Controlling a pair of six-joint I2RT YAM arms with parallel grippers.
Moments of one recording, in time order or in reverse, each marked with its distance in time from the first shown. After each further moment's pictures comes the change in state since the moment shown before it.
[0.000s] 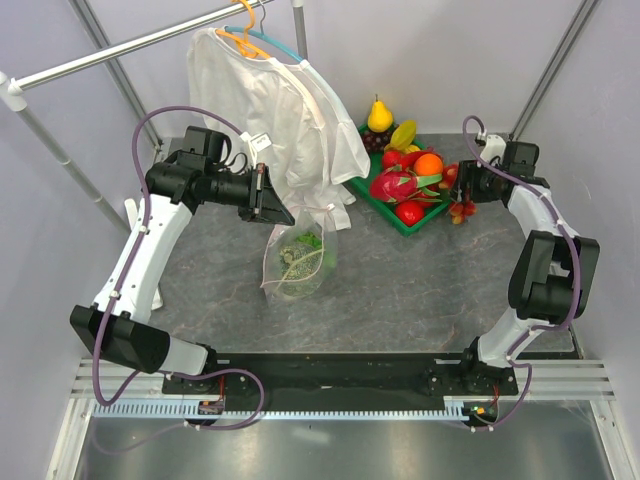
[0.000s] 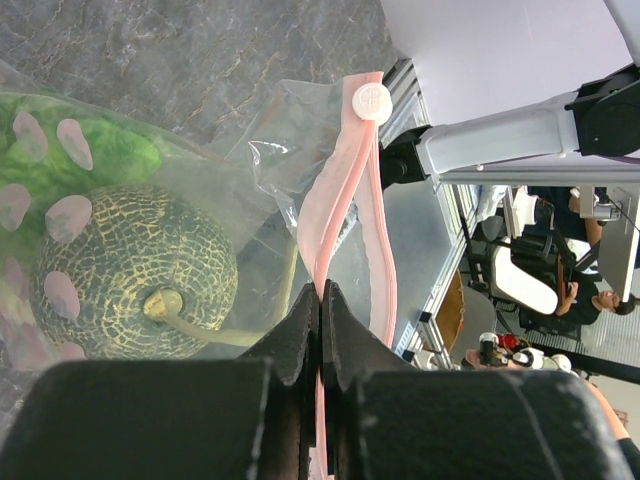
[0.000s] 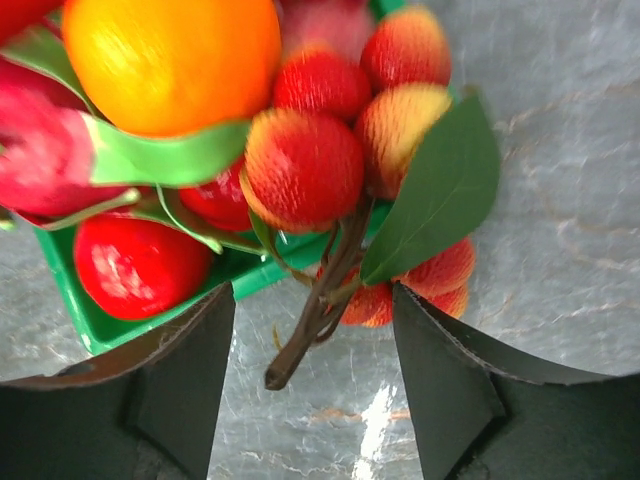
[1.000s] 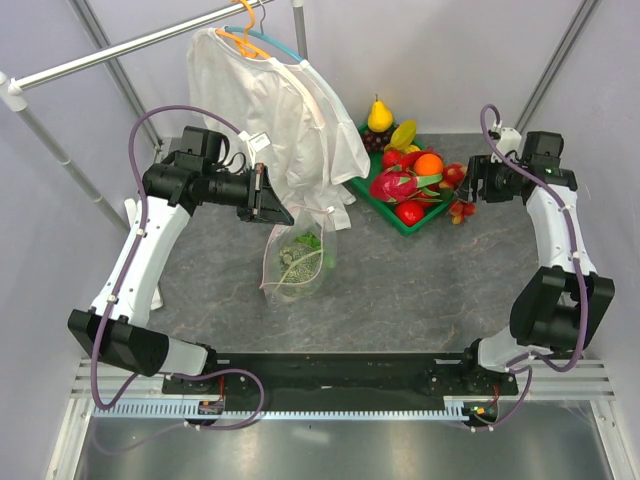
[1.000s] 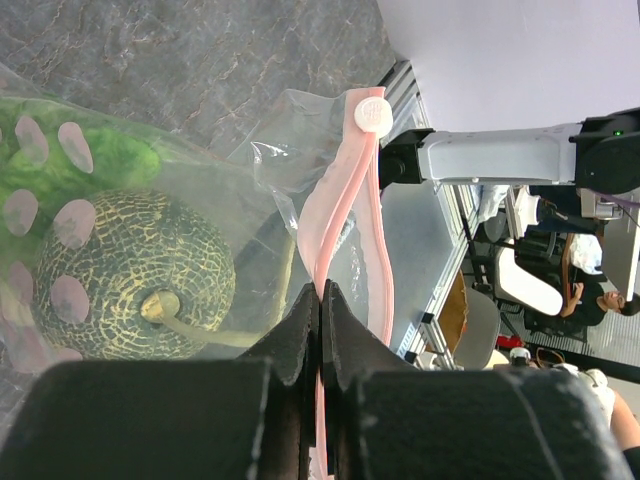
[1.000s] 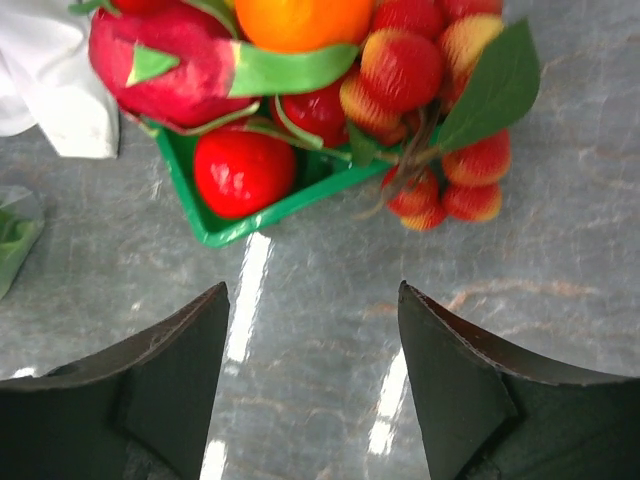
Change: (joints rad) left arm -0.002 -0.016 0.004 -0.002 -0.001 0.000; right arm -0.033 -0.201 0.097 -0.371 -0.078 -0.027
